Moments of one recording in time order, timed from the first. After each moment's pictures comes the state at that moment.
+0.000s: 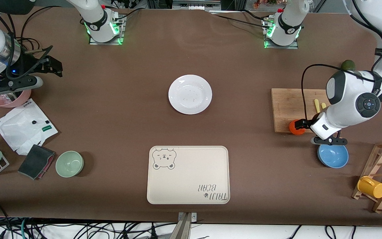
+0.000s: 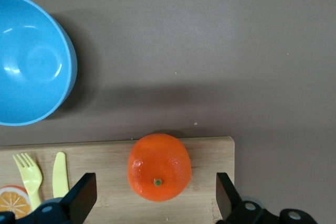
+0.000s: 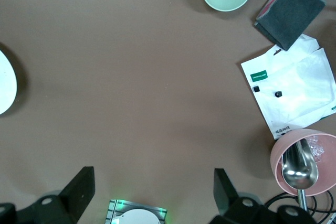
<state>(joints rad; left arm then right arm) 0.08 0.39 -0.10 -1.91 0.06 2.22 0.01 0.18 0.06 -0.04 -1.57 -0.06 1.47 -0.12</state>
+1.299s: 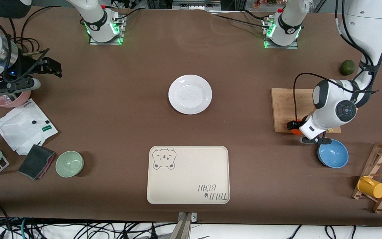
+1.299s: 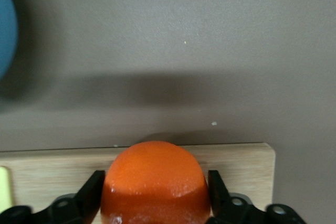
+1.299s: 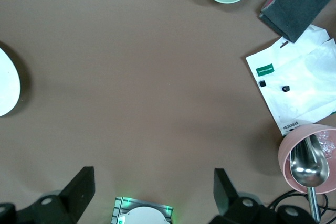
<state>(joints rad) 0.10 0.50 -0.10 -2.00 0.04 2.38 0.00 0.18 0.06 -0.07 -1.59 -0.03 1.47 -0.12</state>
